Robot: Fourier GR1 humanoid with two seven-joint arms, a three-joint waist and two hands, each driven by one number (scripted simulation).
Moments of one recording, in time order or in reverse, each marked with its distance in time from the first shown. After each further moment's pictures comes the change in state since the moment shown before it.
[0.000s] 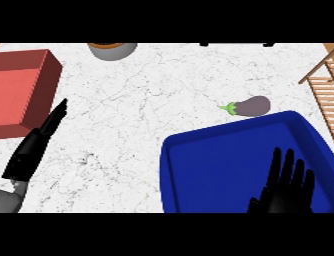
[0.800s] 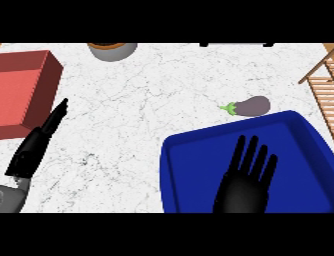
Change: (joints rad) left arm -0.015 -0.053 0.059 0.069 -0.056 -0.043 -0.033; right arm -0.254 -0.003 0.203 0.167 0.010 0.187 0.268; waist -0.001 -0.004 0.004
